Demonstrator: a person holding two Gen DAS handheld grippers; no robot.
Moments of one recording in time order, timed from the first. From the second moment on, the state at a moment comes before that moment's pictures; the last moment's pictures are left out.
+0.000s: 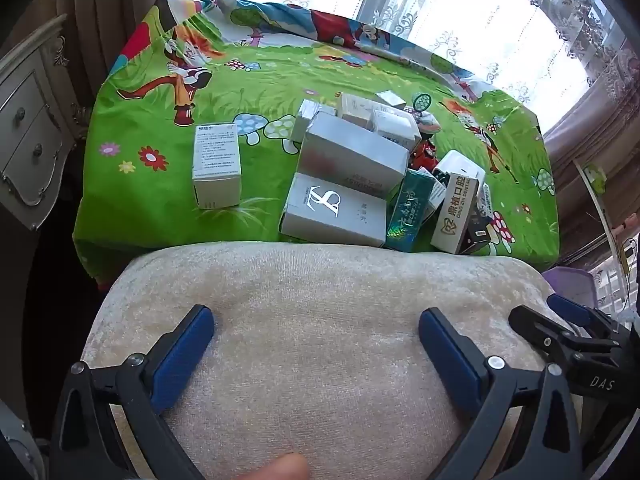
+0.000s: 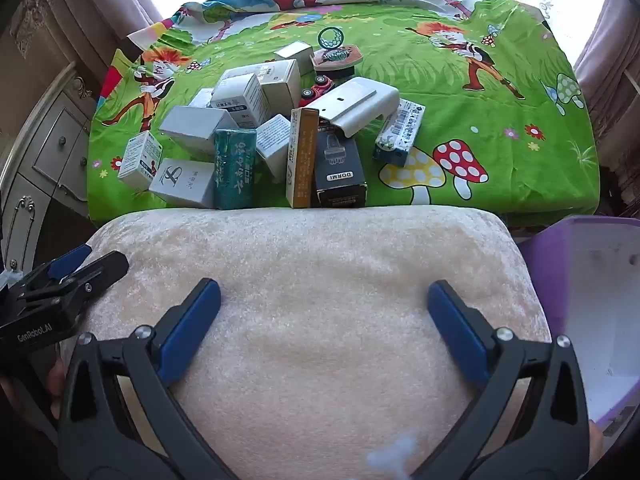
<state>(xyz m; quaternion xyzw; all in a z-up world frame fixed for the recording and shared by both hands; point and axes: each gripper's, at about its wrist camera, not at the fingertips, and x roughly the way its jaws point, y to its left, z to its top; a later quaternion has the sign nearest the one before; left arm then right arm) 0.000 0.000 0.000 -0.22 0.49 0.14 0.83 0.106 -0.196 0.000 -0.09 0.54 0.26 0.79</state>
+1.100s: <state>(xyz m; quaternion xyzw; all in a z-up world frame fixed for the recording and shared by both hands) -0.007 0.006 0.003 -0.26 0.47 0.14 0.83 0.106 -0.197 0.001 -0.09 0.53 0.27 0.80</state>
